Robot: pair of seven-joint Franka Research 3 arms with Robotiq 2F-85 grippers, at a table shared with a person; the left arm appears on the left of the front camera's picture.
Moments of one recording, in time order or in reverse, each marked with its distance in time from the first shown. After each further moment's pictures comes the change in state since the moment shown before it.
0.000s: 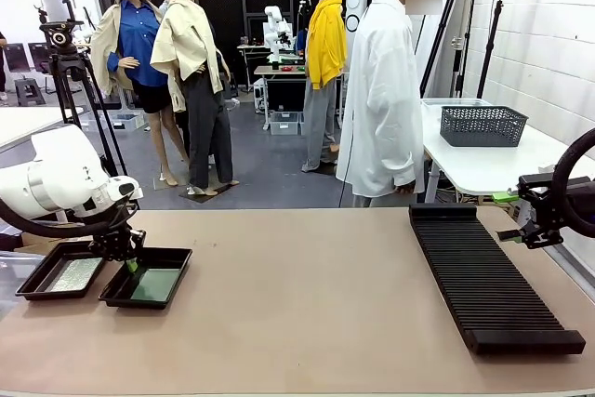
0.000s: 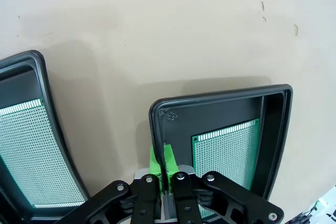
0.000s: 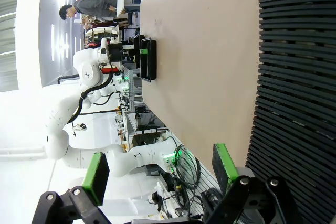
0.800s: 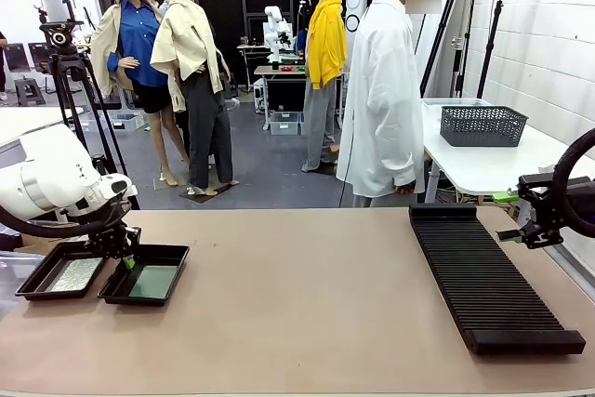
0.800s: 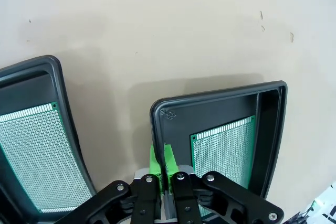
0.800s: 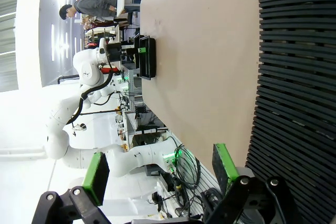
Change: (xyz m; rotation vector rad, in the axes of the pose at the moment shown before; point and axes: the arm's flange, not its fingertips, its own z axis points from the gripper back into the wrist) left arm 0.002 0.014 0.007 -0.040 -0.031 0.005; right arm 0.000 0.000 0.000 0.000 0.000 0.000
